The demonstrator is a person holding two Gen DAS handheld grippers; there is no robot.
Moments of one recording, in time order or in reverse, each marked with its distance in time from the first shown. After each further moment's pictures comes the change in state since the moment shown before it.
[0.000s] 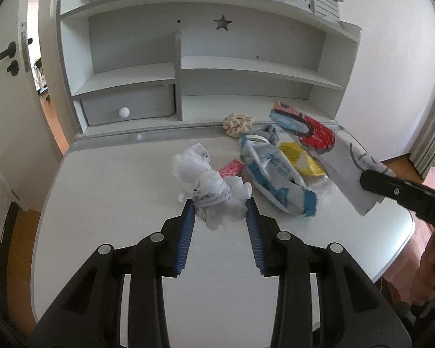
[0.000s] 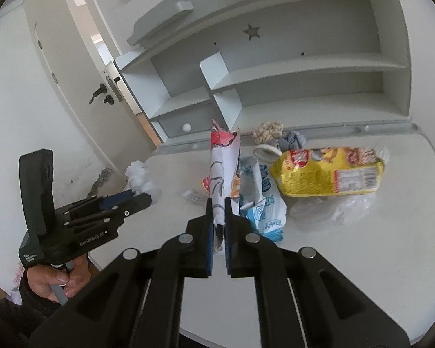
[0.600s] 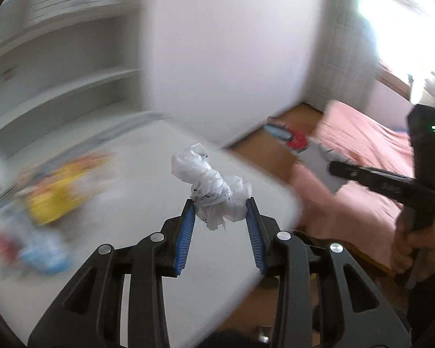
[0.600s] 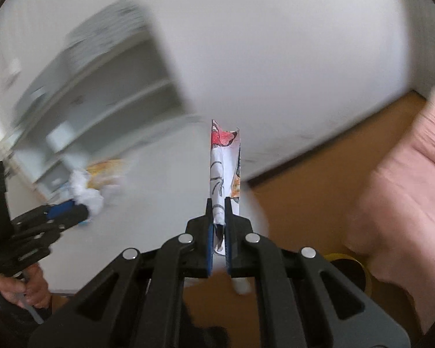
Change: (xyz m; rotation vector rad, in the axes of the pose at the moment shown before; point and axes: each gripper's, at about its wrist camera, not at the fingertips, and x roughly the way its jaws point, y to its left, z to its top) left arm 0.028 -0.301 -0.028 0.442 0.018 -0.539; right arm -0.234 -0.207 -0.130 0.388 -0.189 -0.574
